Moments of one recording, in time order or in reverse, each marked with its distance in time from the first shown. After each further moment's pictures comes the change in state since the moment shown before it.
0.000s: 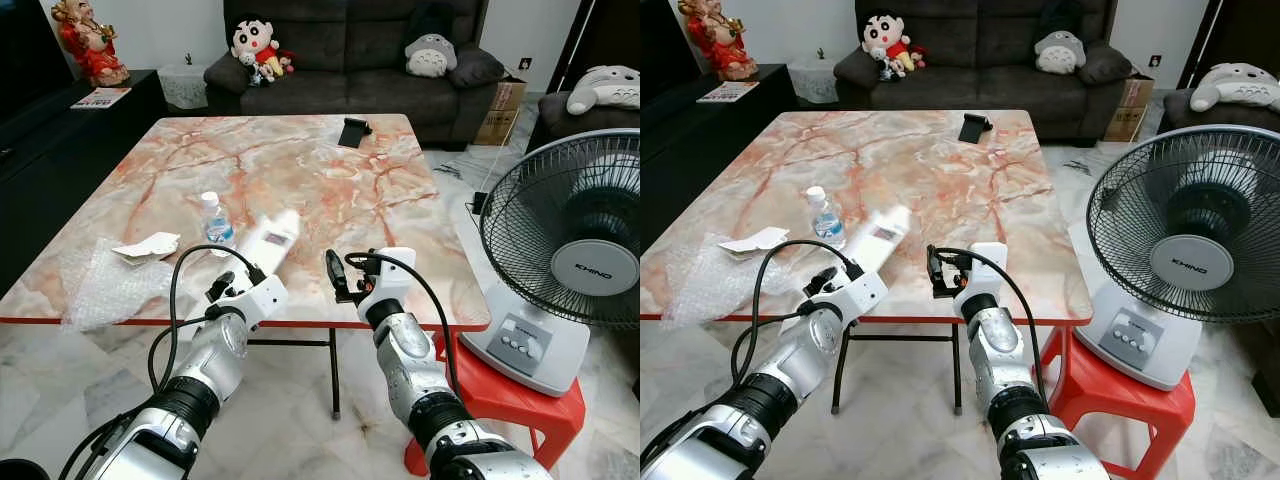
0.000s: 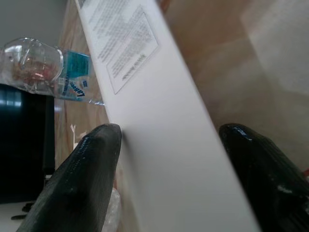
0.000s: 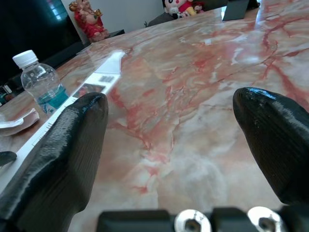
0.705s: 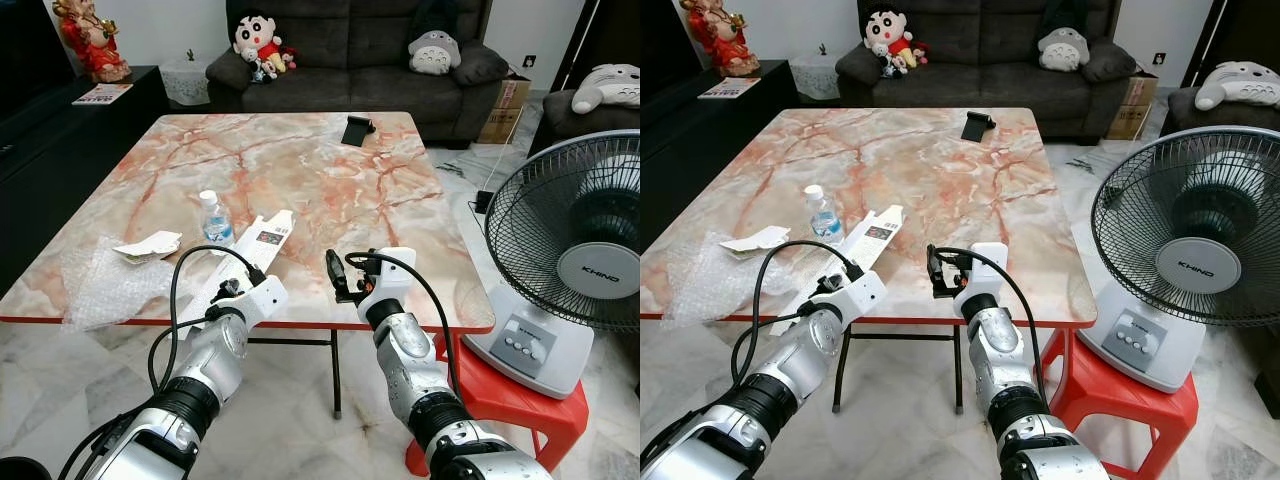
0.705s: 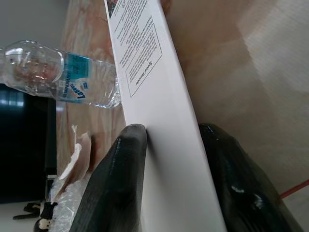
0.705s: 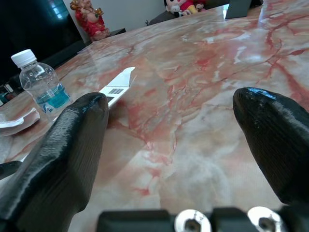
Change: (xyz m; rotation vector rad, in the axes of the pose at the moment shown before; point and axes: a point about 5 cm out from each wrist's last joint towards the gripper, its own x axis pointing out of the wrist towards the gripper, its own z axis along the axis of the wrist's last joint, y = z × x) left arm 0.000 -0.001 0.001 0.004 -0.013 0.011; right arm 0.000 0.000 0.000 0.006 -0.001 -0.001
